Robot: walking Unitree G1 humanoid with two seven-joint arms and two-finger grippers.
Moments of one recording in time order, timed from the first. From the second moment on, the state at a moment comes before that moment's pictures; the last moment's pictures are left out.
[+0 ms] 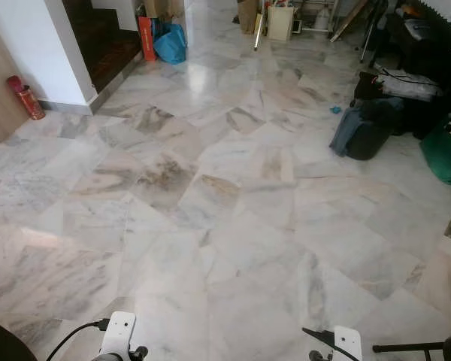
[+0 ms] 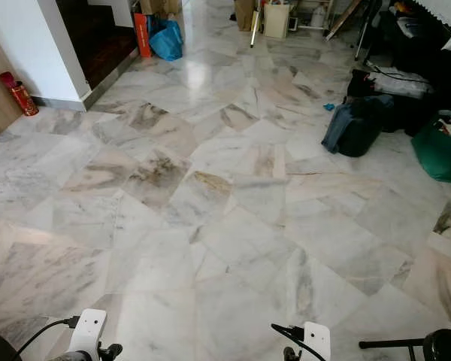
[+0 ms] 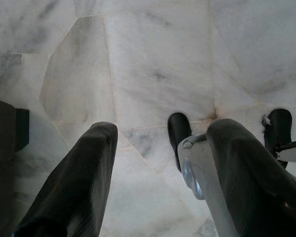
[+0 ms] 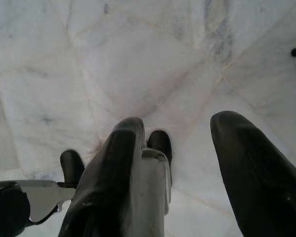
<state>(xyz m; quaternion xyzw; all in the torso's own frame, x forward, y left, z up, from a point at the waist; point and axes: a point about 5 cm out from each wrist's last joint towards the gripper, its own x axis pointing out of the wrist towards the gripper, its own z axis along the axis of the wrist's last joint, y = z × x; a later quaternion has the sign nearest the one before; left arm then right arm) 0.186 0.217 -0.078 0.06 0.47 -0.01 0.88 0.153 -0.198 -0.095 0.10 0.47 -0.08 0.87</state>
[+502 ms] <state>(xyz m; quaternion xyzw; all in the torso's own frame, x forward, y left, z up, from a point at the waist) 0.187 0.217 -0.078 0.06 0.47 -0.01 0.88 0.153 -0.196 -0.095 0.12 0.47 -0.09 0.87</state>
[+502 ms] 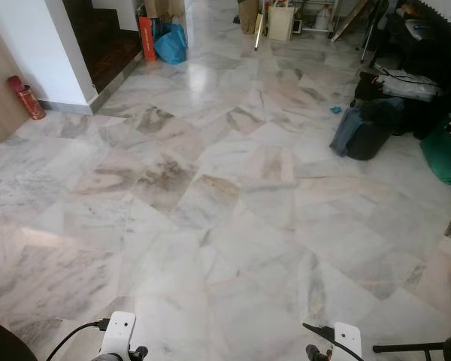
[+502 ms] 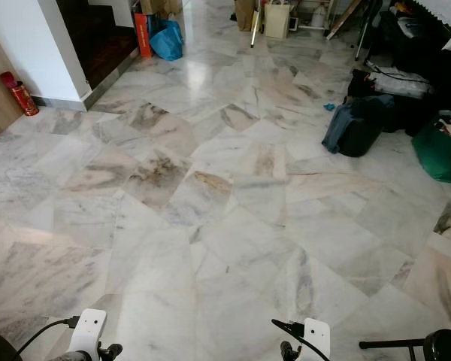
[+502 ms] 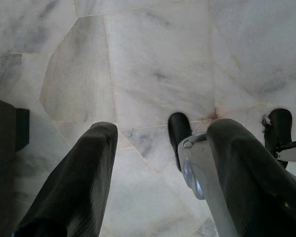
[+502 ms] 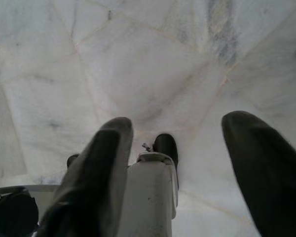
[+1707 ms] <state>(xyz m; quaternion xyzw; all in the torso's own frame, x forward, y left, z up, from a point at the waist) 0.196 0.220 -0.072 0.07 0.46 -0.01 0.88 0.146 -0.193 -0.098 0.12 0.47 -0.09 0.87</state>
